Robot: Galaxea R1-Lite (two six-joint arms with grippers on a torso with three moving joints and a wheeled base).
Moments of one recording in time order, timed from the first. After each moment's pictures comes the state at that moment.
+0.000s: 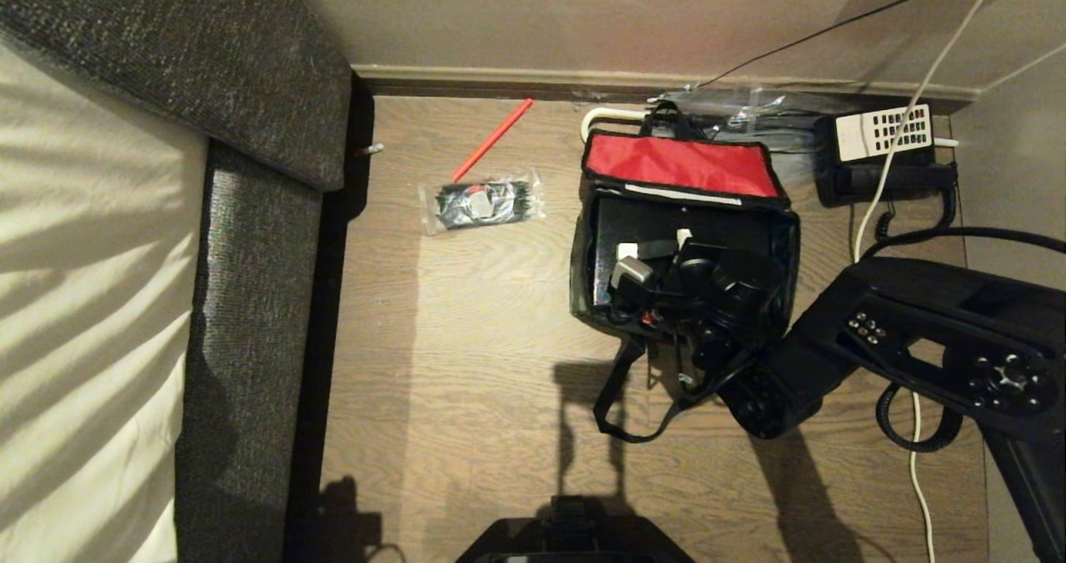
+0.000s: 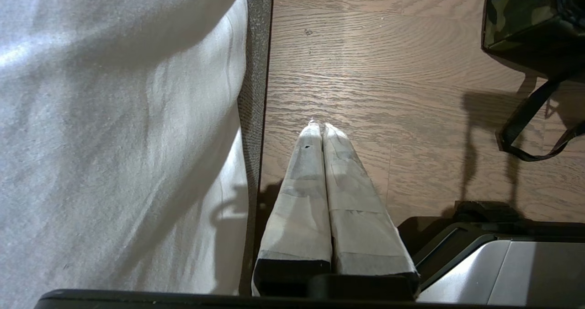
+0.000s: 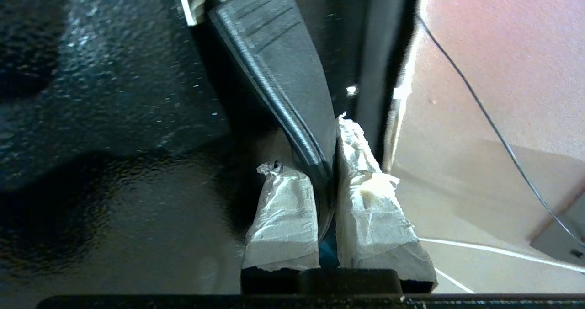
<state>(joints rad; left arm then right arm) 0.00 0.00 0.00 0.00 0.00 0.01 0.46 2.34 -1.10 -1.51 -0.53 -1.59</state>
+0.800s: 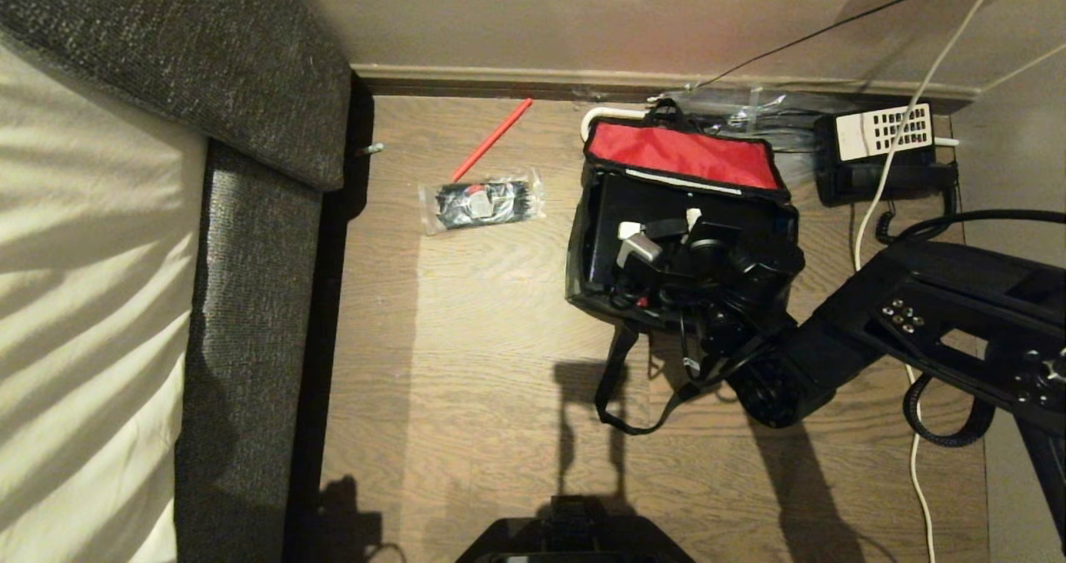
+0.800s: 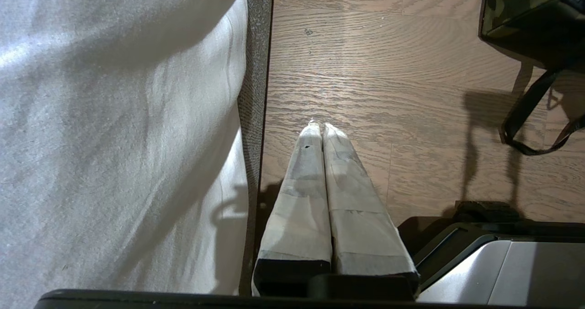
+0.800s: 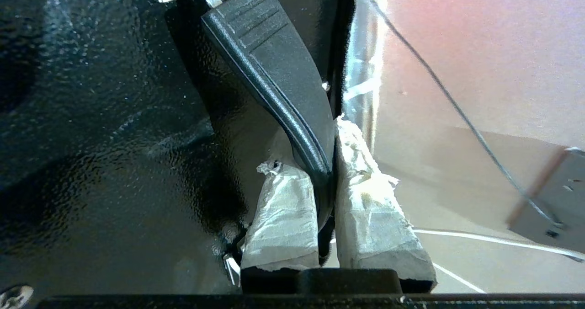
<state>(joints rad) 0.00 0.00 0.00 0.00 0.00 0.01 0.47 2.26 -1.09 -1.52 -0.53 -1.60</state>
